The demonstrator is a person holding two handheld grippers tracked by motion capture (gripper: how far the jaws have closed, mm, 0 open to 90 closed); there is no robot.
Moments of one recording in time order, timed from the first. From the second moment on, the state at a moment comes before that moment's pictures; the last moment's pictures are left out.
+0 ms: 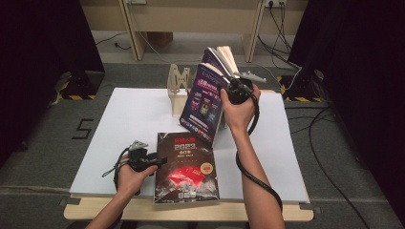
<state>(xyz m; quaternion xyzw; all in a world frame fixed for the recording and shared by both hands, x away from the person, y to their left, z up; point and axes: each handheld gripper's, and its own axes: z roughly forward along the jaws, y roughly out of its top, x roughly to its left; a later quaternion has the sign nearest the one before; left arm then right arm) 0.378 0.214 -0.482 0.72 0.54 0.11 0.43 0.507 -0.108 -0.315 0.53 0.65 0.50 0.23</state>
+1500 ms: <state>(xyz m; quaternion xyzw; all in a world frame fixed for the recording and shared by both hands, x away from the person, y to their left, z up) 0.378 0.212 -0.485 0.72 0.53 0.11 0.43 0.548 -0.077 -0.315 0.50 0.60 0.55 0.29</state>
